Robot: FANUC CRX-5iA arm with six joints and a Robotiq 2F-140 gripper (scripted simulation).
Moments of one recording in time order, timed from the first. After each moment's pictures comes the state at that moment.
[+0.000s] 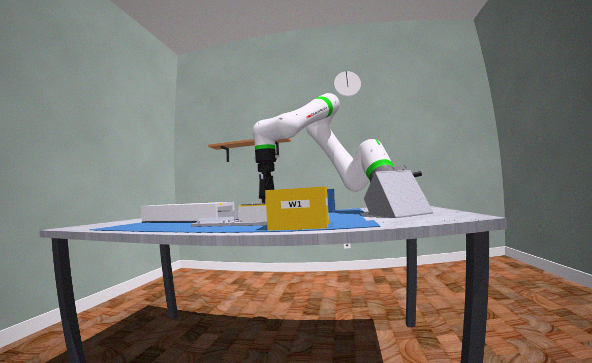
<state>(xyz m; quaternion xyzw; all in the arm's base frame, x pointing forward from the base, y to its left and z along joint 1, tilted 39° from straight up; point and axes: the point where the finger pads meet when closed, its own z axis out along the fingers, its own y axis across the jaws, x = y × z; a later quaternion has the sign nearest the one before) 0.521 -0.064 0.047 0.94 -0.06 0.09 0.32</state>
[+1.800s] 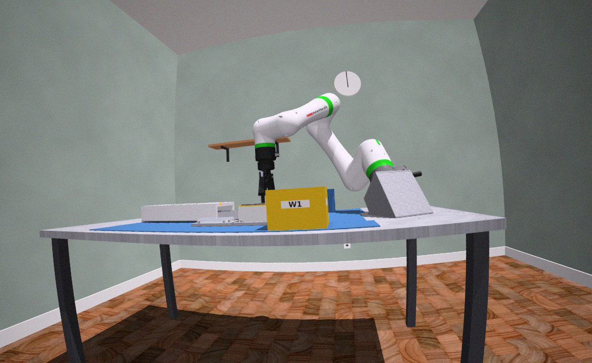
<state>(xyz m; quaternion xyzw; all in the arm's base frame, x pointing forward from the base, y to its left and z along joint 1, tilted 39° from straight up) 0.520 -0.059 0.053 0.94 -0.06 0.09 0.32</state>
